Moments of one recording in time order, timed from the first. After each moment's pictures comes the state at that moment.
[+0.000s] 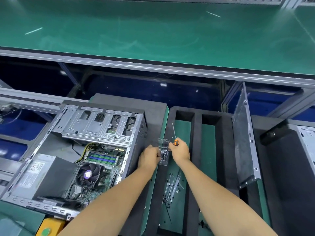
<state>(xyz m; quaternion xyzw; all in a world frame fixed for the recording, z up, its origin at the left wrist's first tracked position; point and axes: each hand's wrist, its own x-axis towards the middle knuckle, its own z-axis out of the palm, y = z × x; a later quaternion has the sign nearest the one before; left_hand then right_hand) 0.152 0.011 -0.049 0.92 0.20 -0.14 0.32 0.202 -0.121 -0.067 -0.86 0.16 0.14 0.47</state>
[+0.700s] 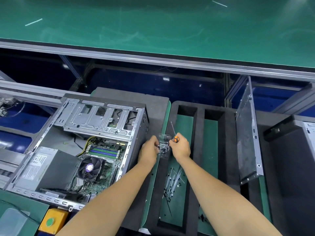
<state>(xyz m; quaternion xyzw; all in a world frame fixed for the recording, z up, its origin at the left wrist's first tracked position) 0.153 0.020 -0.054 0.90 0.19 -0.08 0.38 0.197 -0.118 -0.076 -0.87 0.13 0.12 0.46</state>
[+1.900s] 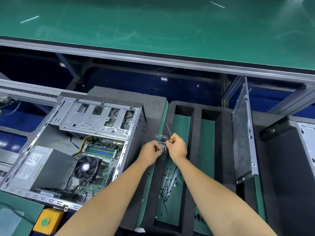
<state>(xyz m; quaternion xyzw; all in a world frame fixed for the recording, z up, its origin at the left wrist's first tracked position) 0.153 0.016 -0.064 0.87 0.15 -0.14 0.45 0.193 -0.119 -0.077 -0.89 0.10 0.11 0.43</state>
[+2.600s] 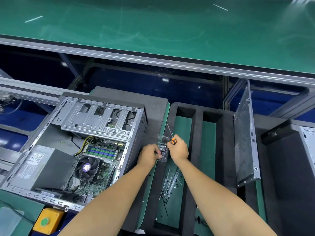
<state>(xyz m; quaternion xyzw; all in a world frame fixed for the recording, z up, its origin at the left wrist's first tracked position) 0.149 0.016 -0.065 0.90 0.16 -0.15 0.38 0.196 -0.118 -0.078 -0.89 0.11 0.11 0.42</state>
